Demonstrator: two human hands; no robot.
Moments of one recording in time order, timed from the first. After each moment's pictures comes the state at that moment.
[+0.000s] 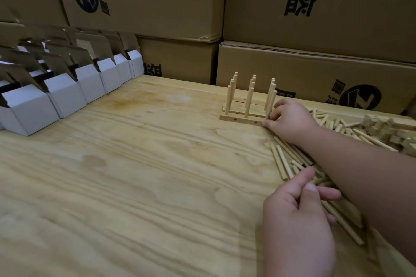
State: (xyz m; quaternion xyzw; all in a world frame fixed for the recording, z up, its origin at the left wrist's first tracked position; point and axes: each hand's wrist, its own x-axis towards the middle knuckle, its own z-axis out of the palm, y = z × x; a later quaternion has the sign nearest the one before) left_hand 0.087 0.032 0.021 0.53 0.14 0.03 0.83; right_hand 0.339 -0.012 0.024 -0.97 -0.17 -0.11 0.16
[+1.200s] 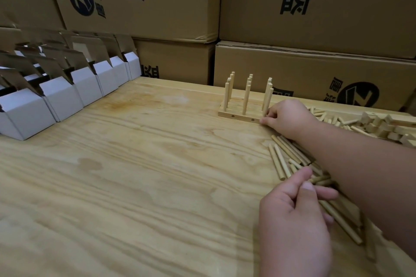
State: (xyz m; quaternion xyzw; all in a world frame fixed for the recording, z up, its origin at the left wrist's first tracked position) left_hand 0.088 0.032 0.018 0.54 0.11 0.03 0.83; right_hand 0.351 -0.014 0.026 -0.97 -0.18 -0.10 0.09
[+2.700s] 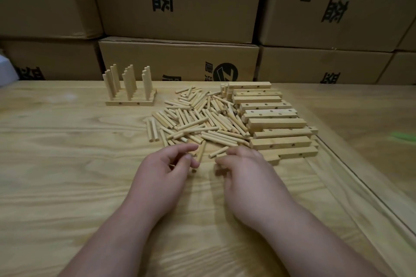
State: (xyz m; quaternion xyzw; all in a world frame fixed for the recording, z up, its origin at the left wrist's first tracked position) left_hand 0.059 -0.002 0.004 0.81 -0.06 0.11 0.57; right_hand 0.032 -0.173 0.031 -0.98 -0.05 -0.09 0.16
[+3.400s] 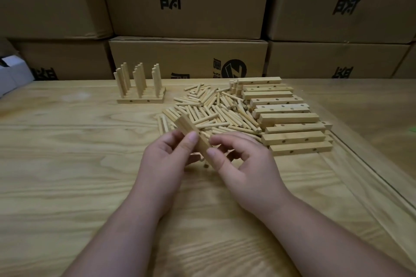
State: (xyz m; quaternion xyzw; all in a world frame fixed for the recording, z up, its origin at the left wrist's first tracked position) left_hand 0.060 0.006 0.010 0.64 -0.05 0.08 0.76; right_hand 0.046 -0.154 0.011 -0.80 -0.18 -0.27 0.50
